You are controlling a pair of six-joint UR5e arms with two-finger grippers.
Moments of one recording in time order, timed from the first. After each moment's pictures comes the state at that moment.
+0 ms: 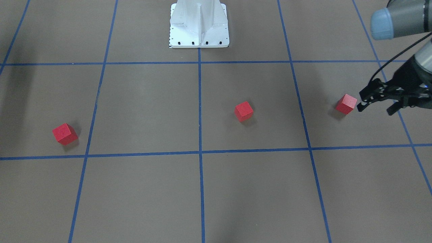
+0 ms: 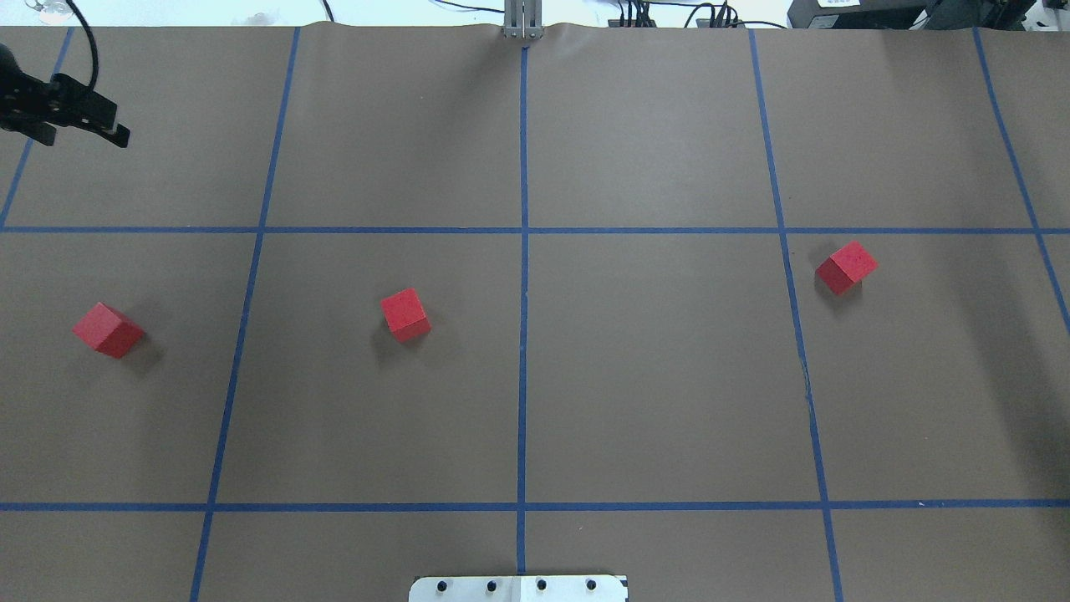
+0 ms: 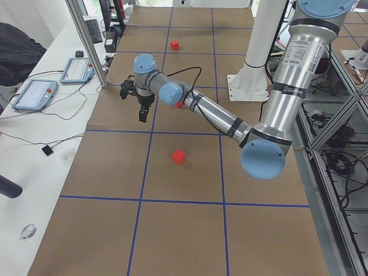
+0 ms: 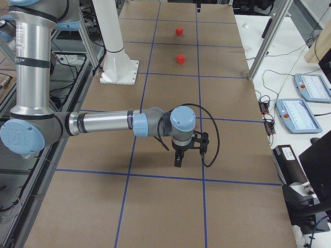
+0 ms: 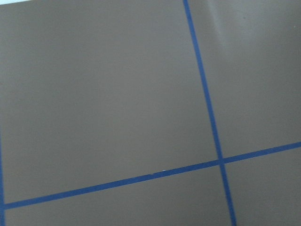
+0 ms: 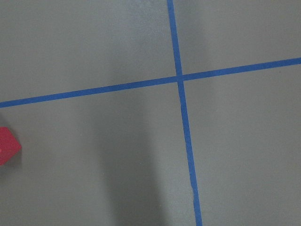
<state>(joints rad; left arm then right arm) -1.13 -1.87 -1.86 -1.64 -2.26 -0.73 1.56 -1.67 1.79 -1.62 2.42 0.20</state>
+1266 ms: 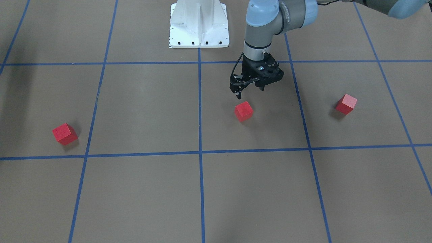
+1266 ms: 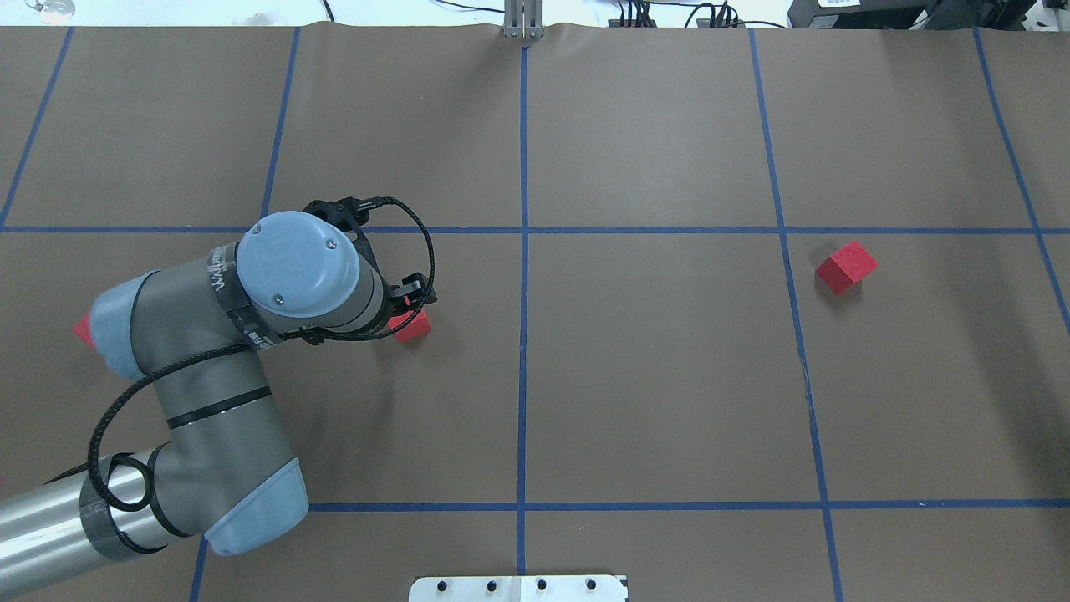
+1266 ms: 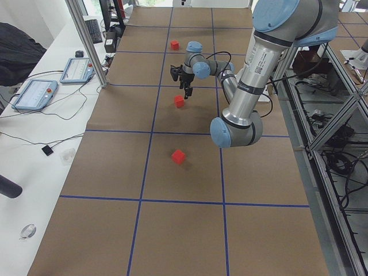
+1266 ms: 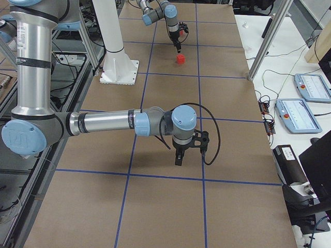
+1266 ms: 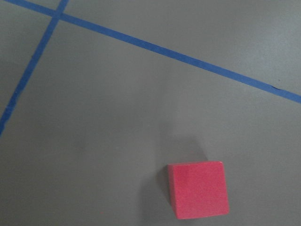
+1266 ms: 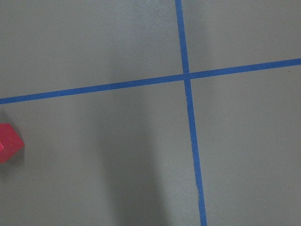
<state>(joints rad) -0.50 -2.12 -1.84 -1.53 -1.71 -1.58 1.54 -1.67 1.79 -1.61 2.42 0.21</state>
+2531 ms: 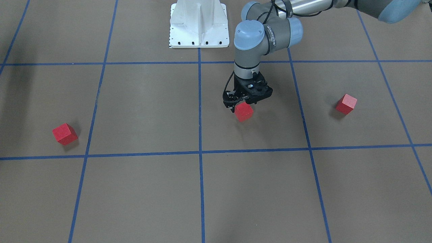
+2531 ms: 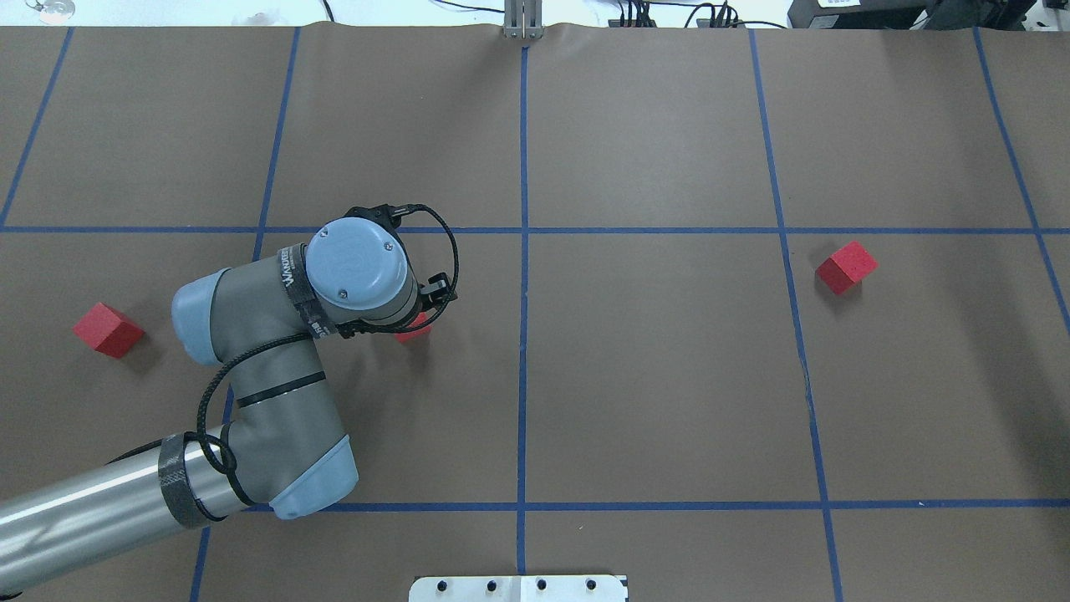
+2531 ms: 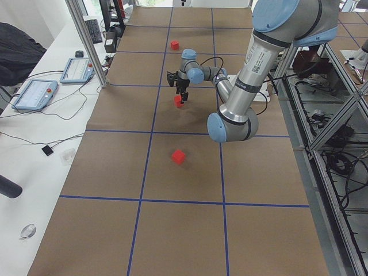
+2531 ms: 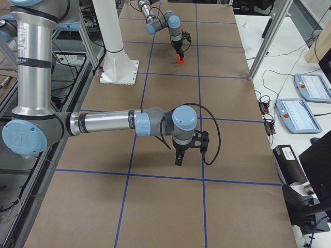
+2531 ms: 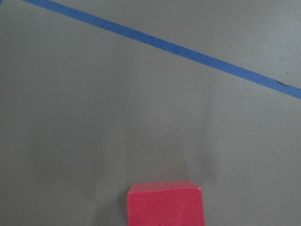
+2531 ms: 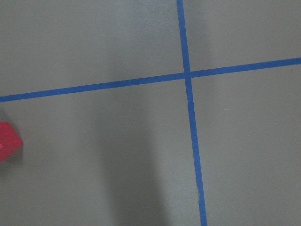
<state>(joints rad) -0.50 -2.17 -1.66 -1.62 -1.70 -1.58 1.54 -1.67 1.79 -1.61 2.42 0.20</state>
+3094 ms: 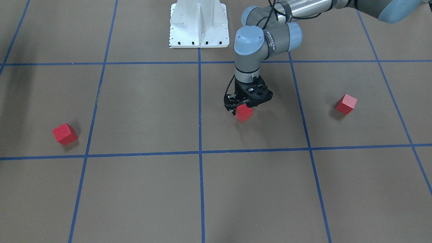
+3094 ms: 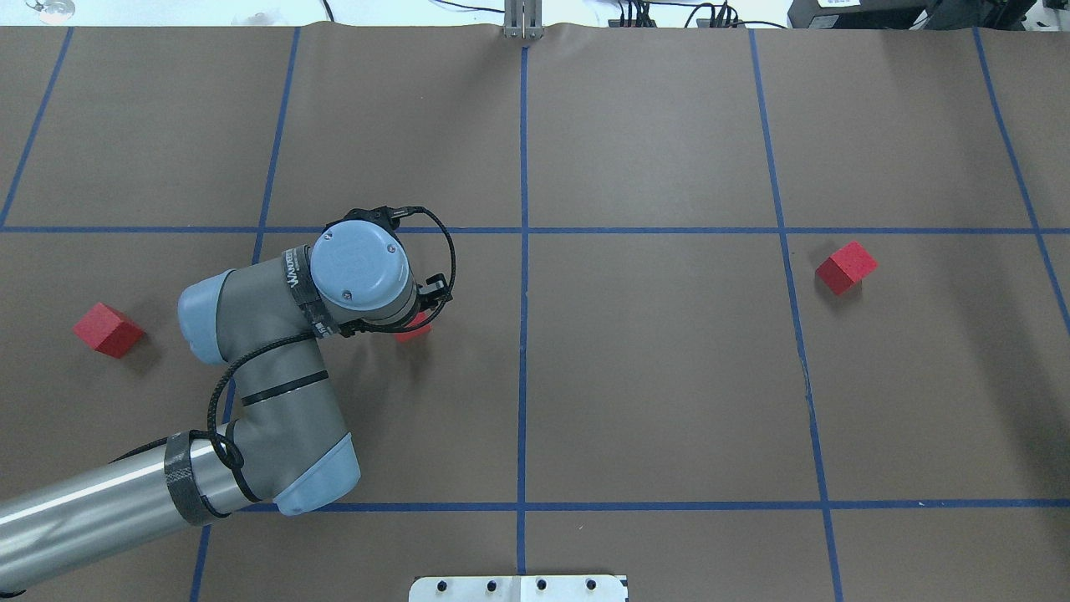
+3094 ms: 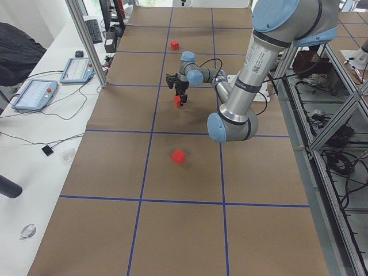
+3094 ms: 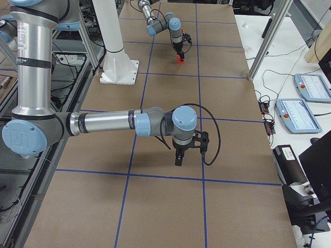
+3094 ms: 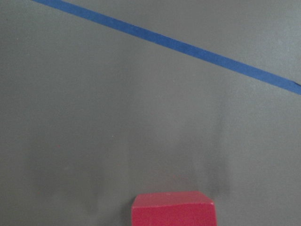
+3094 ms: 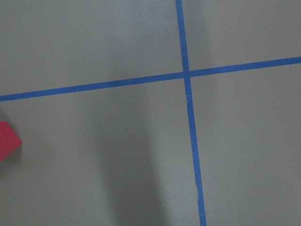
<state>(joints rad) -0.50 -2.17 -1.64 -1.62 -1.69 -1.58 1.53 -1.67 1.79 -1.61 2.42 0.20</state>
